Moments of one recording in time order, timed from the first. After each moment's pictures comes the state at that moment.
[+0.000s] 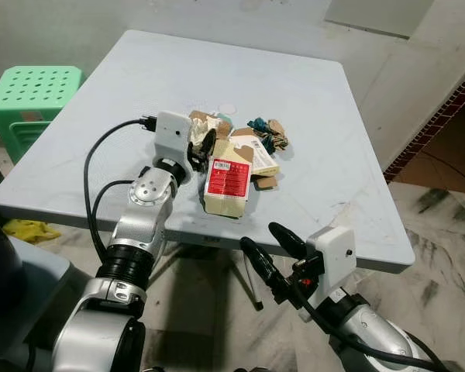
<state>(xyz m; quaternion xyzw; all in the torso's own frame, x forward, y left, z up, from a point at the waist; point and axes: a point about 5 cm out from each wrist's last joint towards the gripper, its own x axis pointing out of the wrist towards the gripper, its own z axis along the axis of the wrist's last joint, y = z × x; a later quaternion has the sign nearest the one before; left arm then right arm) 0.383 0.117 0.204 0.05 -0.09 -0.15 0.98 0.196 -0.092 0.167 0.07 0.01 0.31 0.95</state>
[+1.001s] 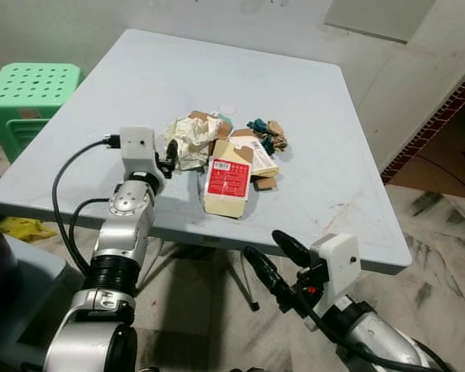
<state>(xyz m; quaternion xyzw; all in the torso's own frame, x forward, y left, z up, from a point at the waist) 0.381 0.155 0.172 -0.01 -0.02 -0.02 1.00 0.188 -0.098 0.166 0.06 0.03 0.31 0.95</state>
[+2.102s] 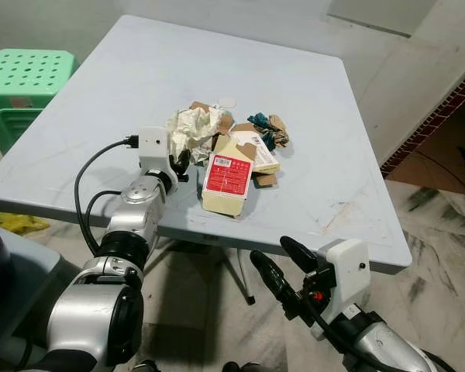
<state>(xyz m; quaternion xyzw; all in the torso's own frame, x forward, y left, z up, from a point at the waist) 0.400 0.141 0.164 -0.03 0.05 -0.07 1.00 0.178 -0.101 0.168 0.07 0.05 0.28 0.96</state>
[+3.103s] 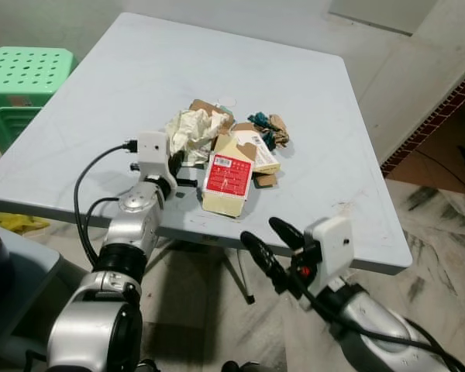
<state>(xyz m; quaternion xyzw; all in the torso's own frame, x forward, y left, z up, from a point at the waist) 0.388 0.139 0.156 -0.03 0.04 -0.10 0.99 0.213 -0.094 0.172 0.06 0.02 0.31 0.95</state>
